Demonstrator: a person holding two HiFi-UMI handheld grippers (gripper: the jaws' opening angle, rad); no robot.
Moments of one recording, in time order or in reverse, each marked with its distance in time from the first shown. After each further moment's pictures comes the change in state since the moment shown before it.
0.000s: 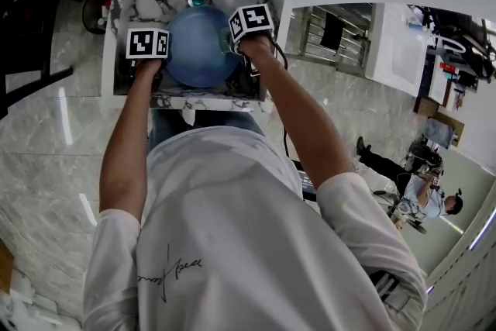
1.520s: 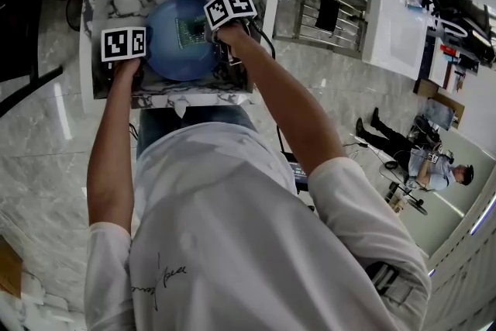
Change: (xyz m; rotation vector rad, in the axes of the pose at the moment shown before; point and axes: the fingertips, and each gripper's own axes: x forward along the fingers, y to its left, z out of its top) left arm 0.000 0.001 -0.001 0.006 0.000 0.003; right arm 0.023 0.063 0.007 0.090 -0.021 0.431
